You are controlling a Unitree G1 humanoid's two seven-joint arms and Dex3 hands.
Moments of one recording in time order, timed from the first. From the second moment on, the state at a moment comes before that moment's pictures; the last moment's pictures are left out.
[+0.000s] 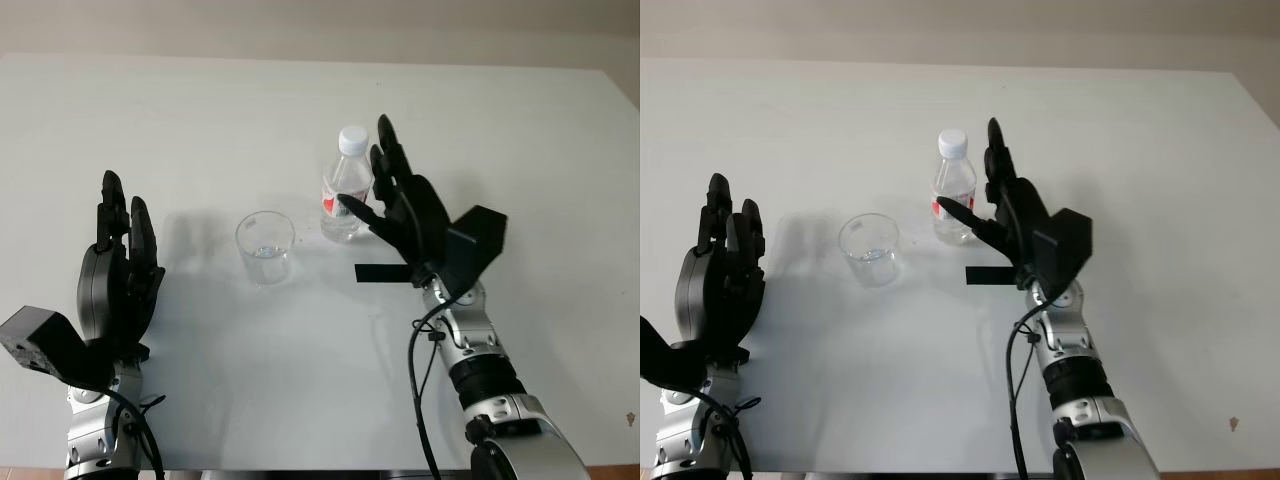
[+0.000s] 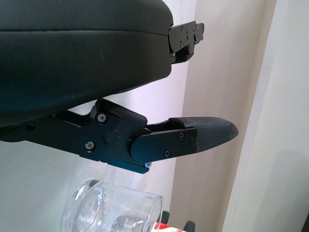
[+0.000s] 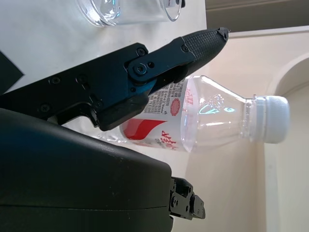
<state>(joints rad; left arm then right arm) -0.11 0.15 0.31 0.11 -0.34 -0.20 -0.23 -0.65 -0.07 -0.04 0.75 0.09 -0.33 0.27</state>
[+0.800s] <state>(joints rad) -0.12 0.16 0.31 0.12 -0.34 -0.22 -0.23 -0.81 0.00 -0.07 1.14 0.05 -0.48 0.26</state>
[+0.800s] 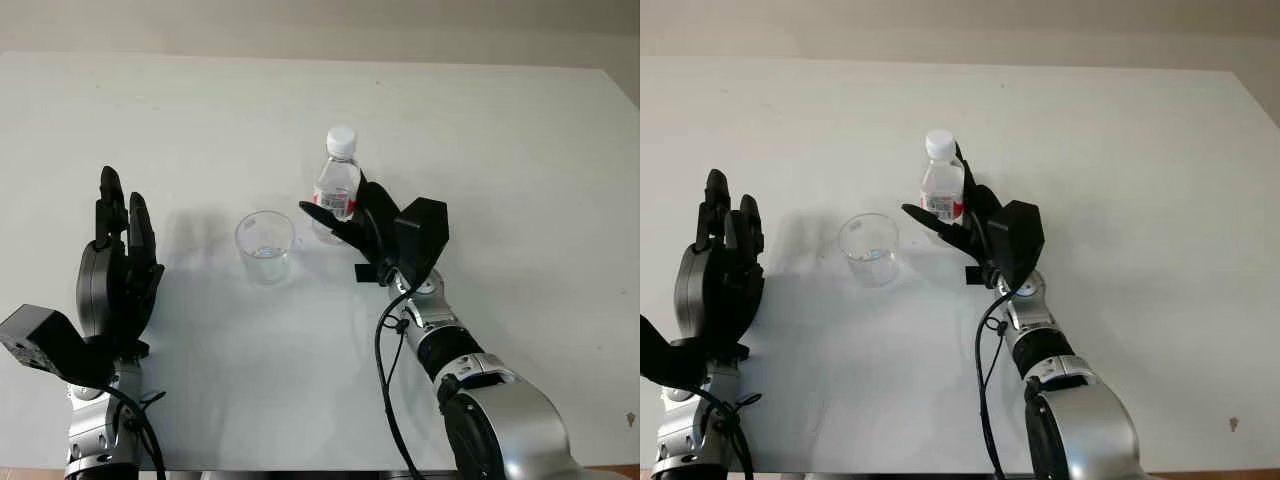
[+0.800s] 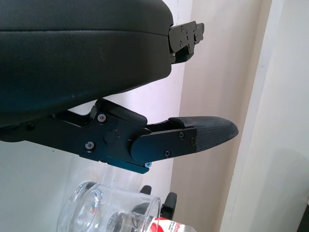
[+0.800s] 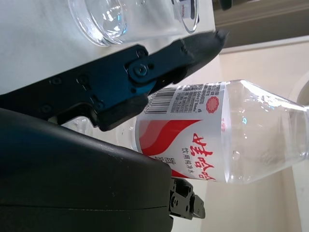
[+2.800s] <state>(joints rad) -0.13 0.17 0.32 0.13 -0.33 -0.22 -0.21 -1.11 -0.29 0.60 1.21 -0.91 -0.55 -0.68</state>
